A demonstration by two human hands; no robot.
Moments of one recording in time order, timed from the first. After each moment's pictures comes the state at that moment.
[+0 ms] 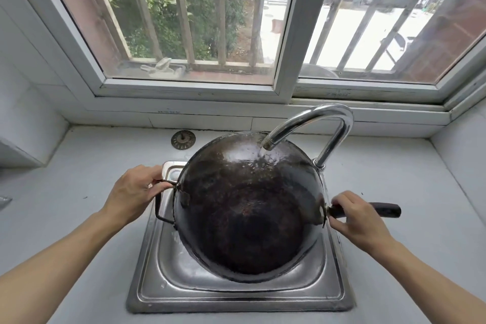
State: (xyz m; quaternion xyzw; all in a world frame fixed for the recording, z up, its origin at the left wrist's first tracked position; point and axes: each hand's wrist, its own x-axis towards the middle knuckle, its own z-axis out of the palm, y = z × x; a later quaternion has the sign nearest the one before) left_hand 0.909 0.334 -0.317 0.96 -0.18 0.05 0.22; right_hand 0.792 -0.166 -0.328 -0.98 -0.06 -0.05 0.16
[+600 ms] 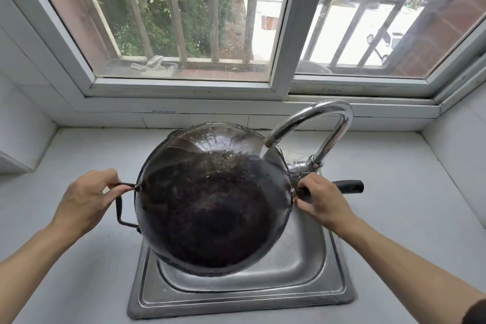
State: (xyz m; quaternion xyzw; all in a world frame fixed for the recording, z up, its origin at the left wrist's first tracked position) left_hand 0.904 0.397 -0.306 0.97 -0.09 0.06 0.23; right_hand 0.835 -0.105 -0.327 -0.98 -0.09 -0.05 0.18
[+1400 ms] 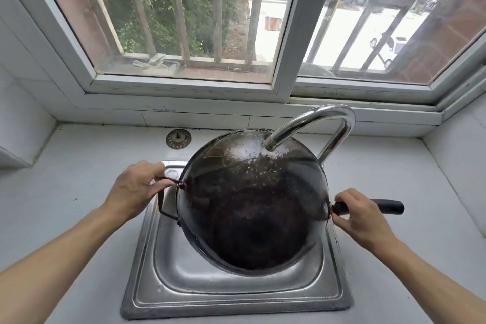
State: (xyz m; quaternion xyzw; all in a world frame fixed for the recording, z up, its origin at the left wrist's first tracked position) left_hand 0.922 0.324 -0.317 0.95 -0.21 0.05 0.24; right_hand 0.792 -0.168 -0.317 -0.99 -0.02 -0.05 0.16
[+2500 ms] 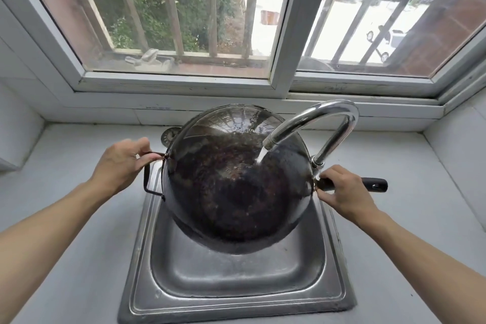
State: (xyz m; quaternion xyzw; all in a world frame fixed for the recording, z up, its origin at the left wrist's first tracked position) left_hand 0.980 0.338 -0.315 0.96 -0.13 0.04 0.23; right_hand 0.847 -0.147 -0.313 -0.98 -0.02 -0.06 0.19
